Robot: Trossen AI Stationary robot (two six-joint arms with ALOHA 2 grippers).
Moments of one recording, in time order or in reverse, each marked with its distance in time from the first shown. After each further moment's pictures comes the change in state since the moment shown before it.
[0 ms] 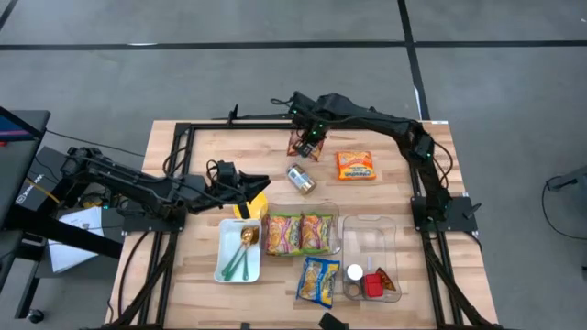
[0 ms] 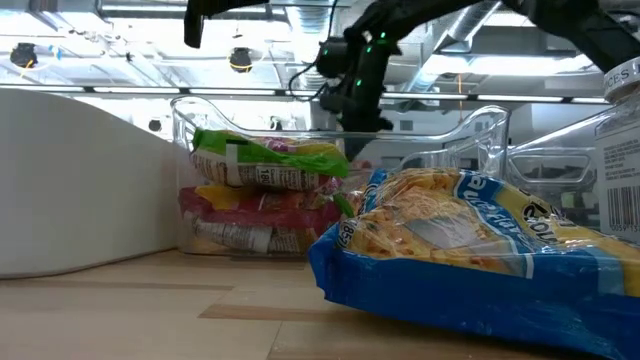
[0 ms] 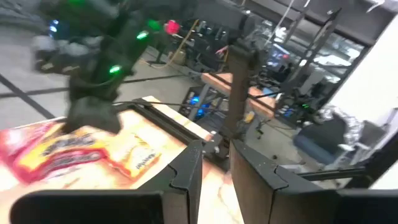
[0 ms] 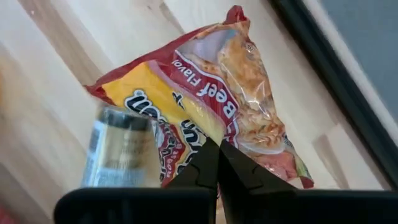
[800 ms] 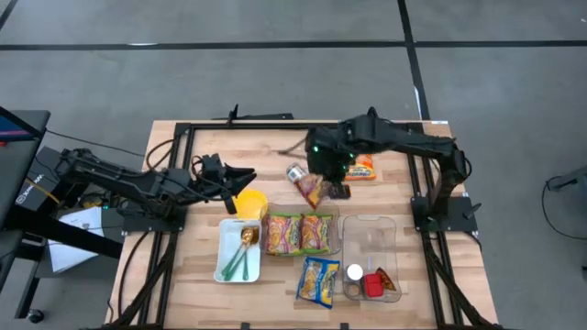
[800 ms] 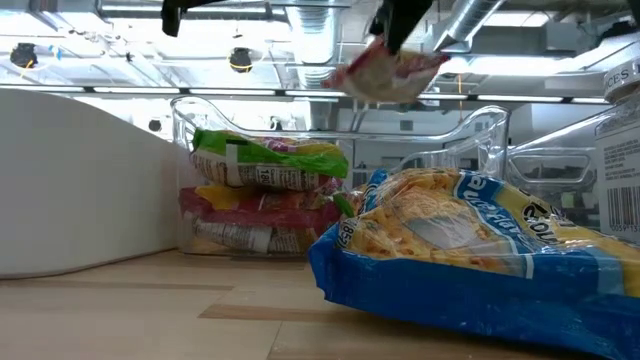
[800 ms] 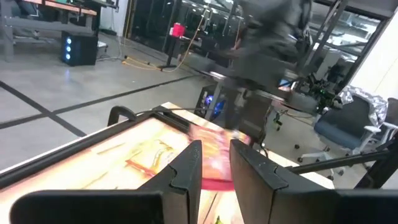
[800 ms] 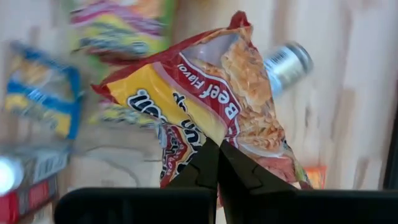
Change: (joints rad) left arm 0.001 -0.172 0.000 -0.198 -0.027 0.125; right arm 0.334 -0.303 0.000 -0.310 -0.114 -0.381
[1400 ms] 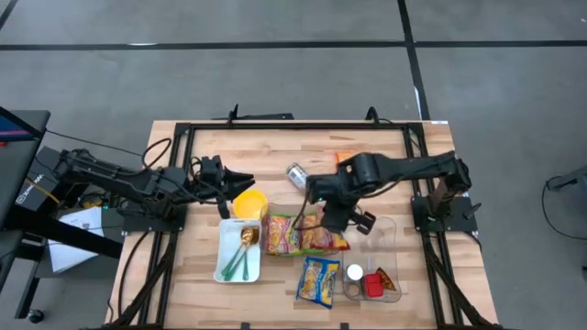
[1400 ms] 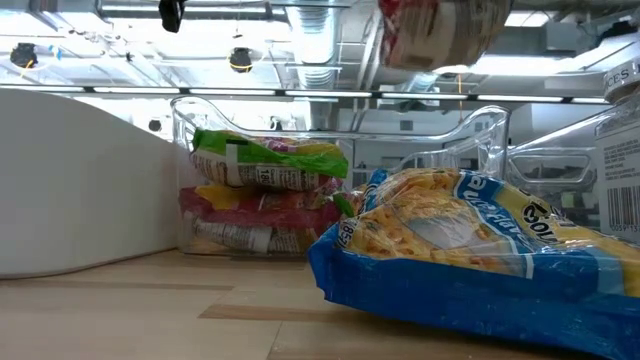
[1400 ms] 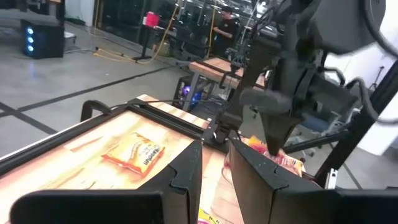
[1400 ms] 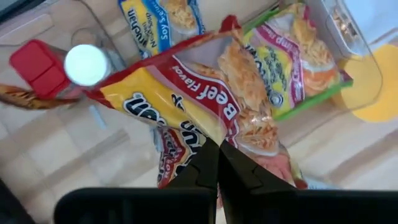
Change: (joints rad) left arm -0.001 -0.048 0.000 -0.055 0.121 0.000; right arm 0.278 0.004 -0.011 -0.033 -0.096 -0.618
